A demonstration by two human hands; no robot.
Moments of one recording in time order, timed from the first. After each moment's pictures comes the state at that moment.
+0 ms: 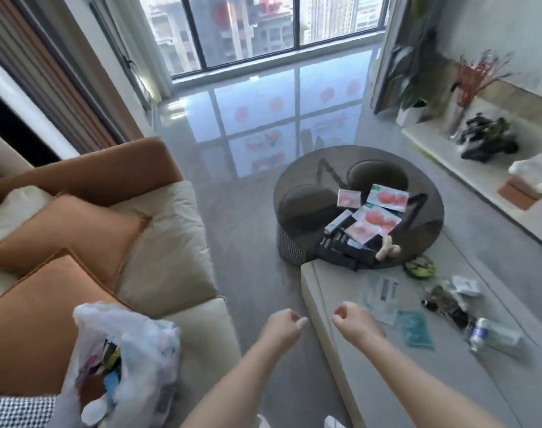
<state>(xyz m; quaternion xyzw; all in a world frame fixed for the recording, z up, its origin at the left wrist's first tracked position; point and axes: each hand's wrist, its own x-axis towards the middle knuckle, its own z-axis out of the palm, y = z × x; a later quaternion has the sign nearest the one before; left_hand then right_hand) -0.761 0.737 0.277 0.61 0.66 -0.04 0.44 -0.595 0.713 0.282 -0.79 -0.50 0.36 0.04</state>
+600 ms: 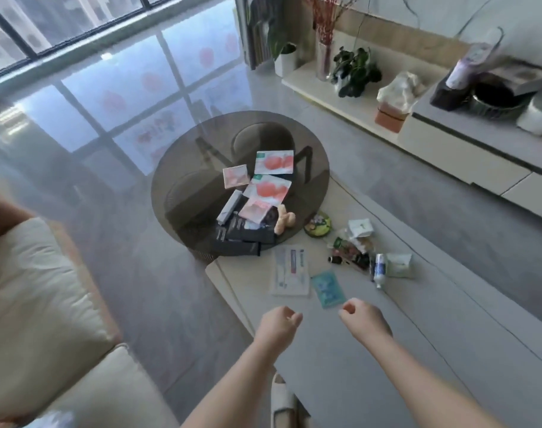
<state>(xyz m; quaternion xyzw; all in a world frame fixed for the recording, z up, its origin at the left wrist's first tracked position) -0.522 0.736 0.204 0.69 0.53 -0.16 0.46 -0.367 0.644 0.204 -0.88 -0.24 0.40 0.10</state>
